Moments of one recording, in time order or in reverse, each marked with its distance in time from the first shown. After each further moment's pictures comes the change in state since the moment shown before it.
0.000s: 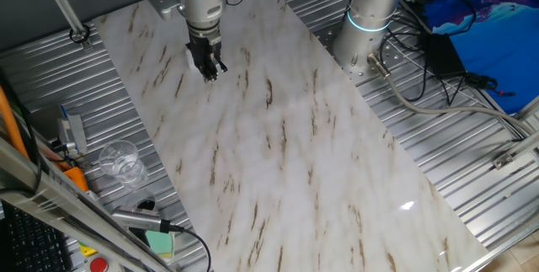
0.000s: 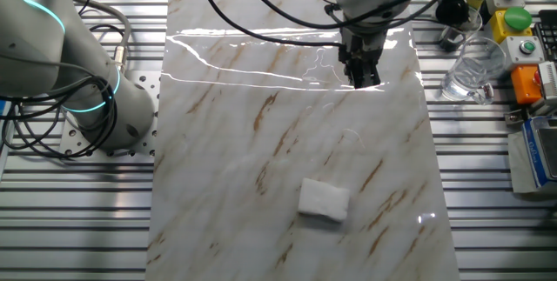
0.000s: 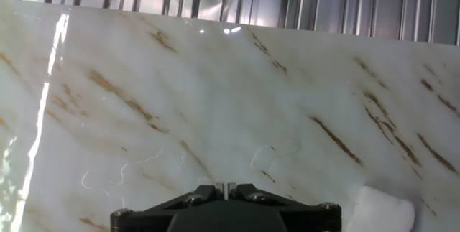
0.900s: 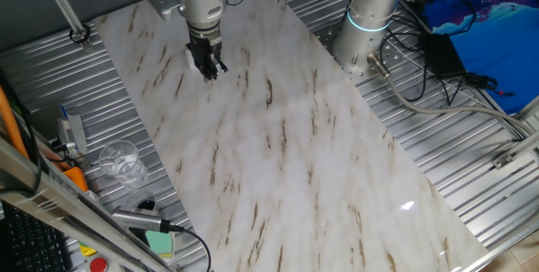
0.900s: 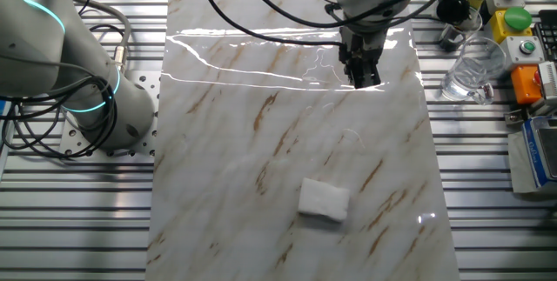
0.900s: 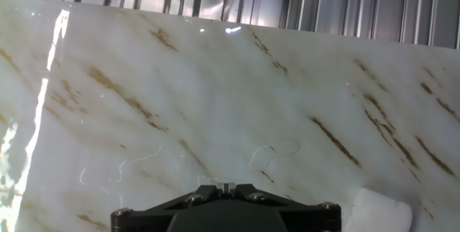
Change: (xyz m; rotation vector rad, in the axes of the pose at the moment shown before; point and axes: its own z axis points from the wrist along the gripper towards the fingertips) arm 0.001 0.000 0.000 0.003 0.003 -0.018
